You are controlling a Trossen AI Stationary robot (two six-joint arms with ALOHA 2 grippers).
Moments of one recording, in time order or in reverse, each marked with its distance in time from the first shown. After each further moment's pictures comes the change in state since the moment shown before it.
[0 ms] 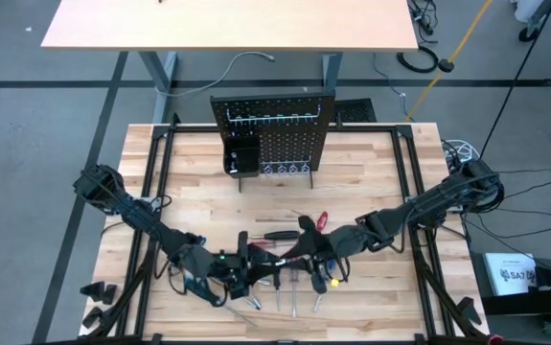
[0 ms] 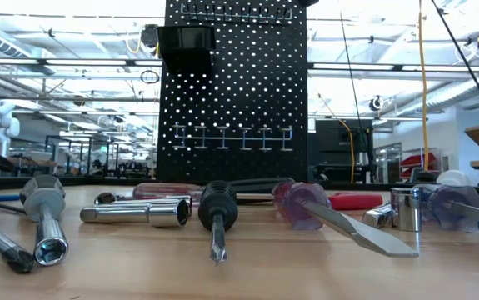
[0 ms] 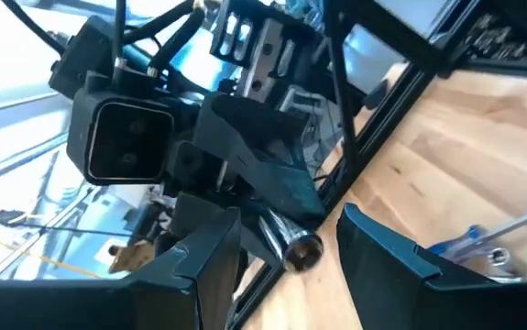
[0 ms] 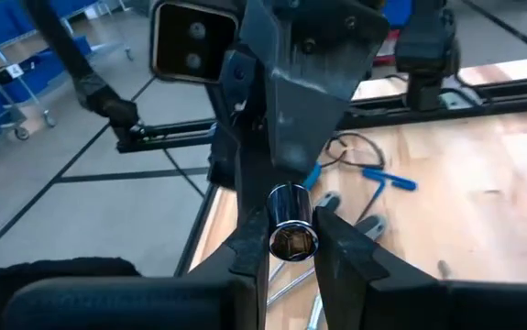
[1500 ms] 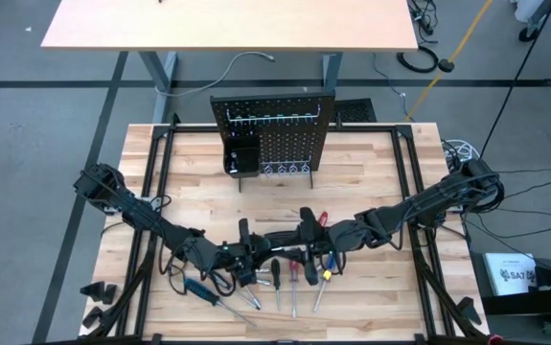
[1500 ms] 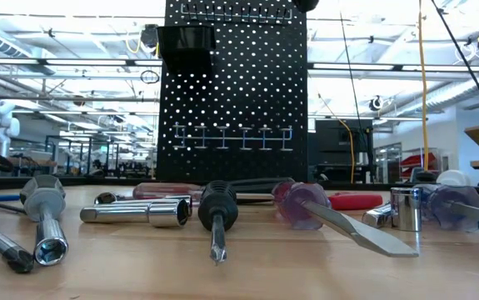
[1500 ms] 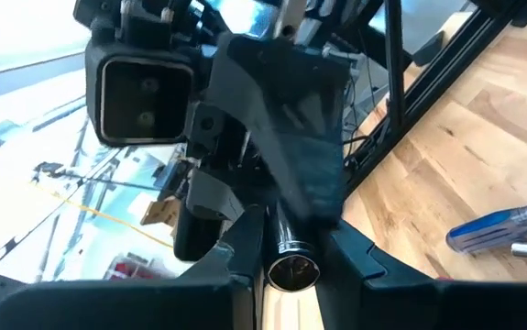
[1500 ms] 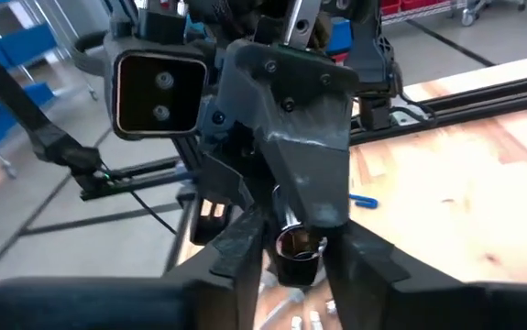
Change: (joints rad) left arm 0.036 0.000 0.005 0.010 -0.112 -0.006; right arm -0.025 0.000 -0.001 0.041 0.109 0.048
